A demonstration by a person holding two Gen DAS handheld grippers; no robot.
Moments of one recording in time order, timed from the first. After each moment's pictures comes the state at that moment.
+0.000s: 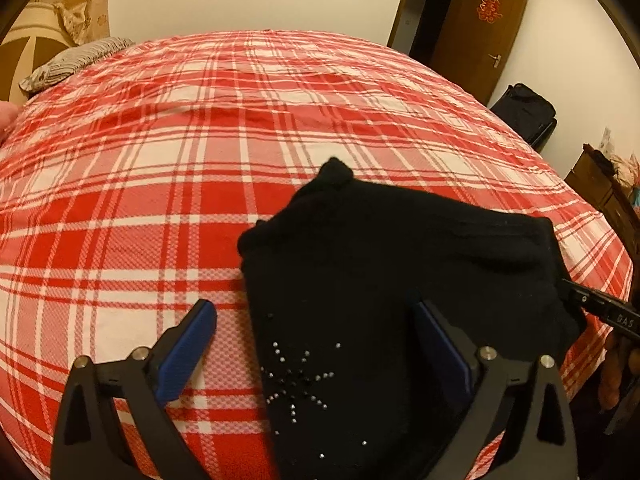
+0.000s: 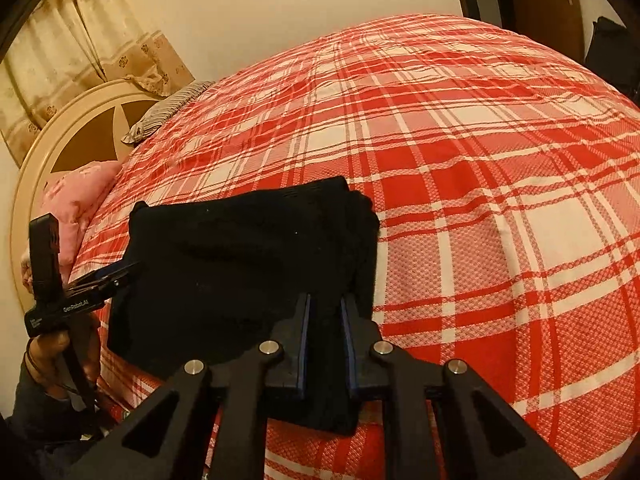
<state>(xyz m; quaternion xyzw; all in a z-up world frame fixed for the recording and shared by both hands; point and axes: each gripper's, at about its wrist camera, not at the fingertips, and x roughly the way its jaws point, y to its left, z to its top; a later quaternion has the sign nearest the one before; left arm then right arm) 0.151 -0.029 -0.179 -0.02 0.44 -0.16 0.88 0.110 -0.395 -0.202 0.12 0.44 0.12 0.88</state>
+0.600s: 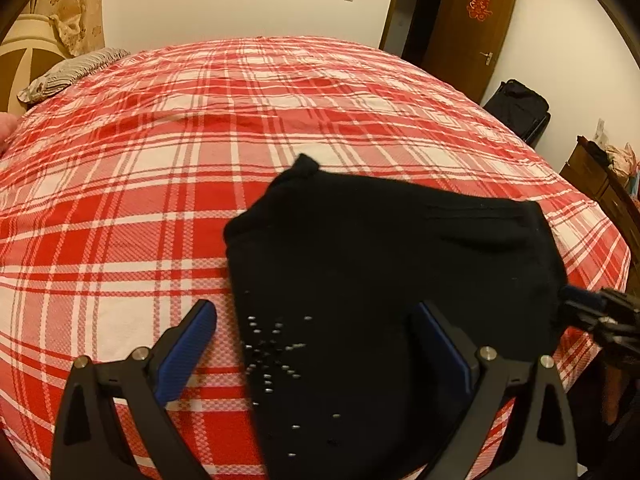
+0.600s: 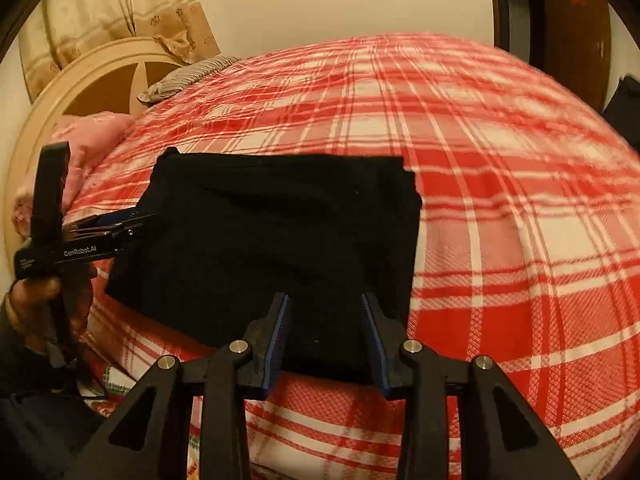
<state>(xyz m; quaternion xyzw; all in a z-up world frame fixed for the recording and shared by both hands) 0.137 -0.036 -0.176 0.00 0.43 -0.17 0.89 0.079 -0.366 -0.196 0.05 0.44 0.15 0.89</state>
